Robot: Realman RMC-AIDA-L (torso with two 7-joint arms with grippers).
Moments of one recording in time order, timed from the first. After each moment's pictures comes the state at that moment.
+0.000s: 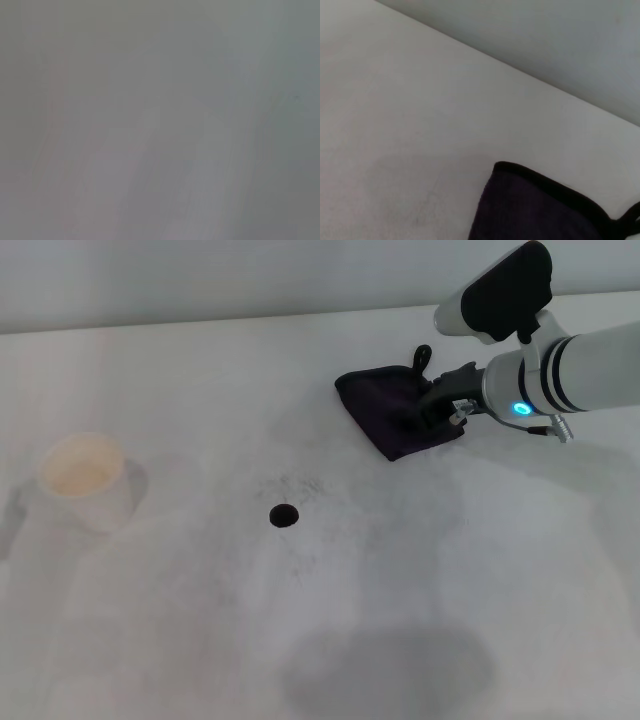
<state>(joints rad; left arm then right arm) -0.26 -2.09 1.23 0.03 -2.81 -1.38 2.70 0.69 2.03 -1.47 -0.62 0.96 0.61 -0.95</state>
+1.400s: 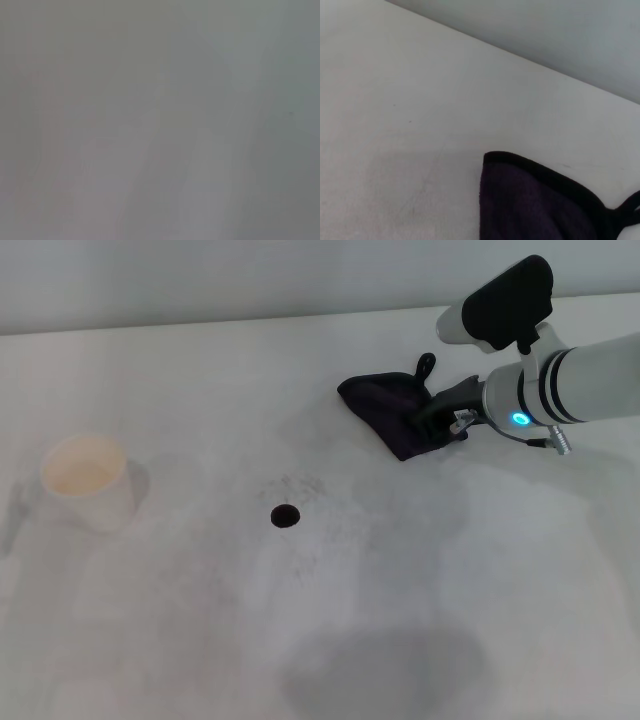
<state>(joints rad) -0.26 -2.09 1.23 0.03 -2.81 -1.42 2.70 0.71 2.02 -1.49 -0.52 1.02 0.58 -0.95</state>
